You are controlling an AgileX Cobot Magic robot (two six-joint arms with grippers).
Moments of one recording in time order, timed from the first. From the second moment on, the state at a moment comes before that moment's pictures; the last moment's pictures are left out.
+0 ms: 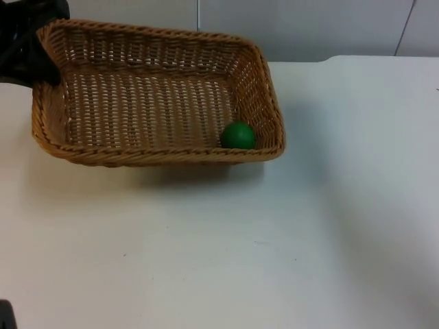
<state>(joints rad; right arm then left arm) 0.21 2.19 -2.37 0.22 1.21 -0.02 -0.02 1.80 -1.14 -0.74 0.56 0.35</state>
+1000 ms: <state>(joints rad) 0.13 2.18 -2.37 0.13 1.22 0.00 -0.02 1.82 -1.14 -0.78 0.56 0.35</state>
